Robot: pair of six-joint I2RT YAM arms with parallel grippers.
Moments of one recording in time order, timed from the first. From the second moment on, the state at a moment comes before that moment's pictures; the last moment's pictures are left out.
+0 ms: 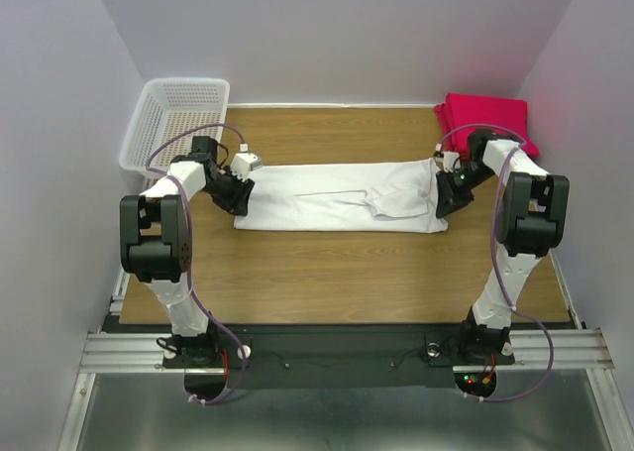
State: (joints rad) left arm -0.01 1.79 1.22 -0.66 0.45 0.64; right arm -0.12 2.01 1.54 -1.10 -0.49 -0.41
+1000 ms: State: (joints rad) left arm 0.01 1.85 1.21 -0.65 0.42 0.60; right arm -0.14 2.02 1.52 -1.11 -0.51 -0.41
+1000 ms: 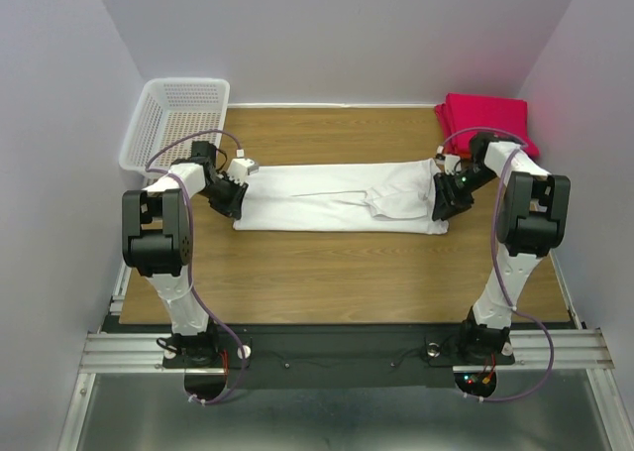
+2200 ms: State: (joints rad) left arm 0.01 1.77 1.32 -0.83 0.43 0.76; right arm -0.15 2.01 1.48 -1.22 -0.44 -0.53
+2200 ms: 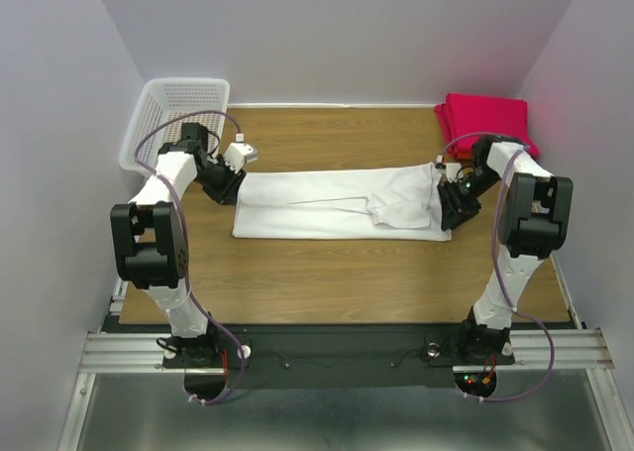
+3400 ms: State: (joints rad) left arm -0.77 2.05 1.48 -0.26 0.56 0.18; right arm -0.14 2.02 1.40 -1.06 -0.71 -0.24
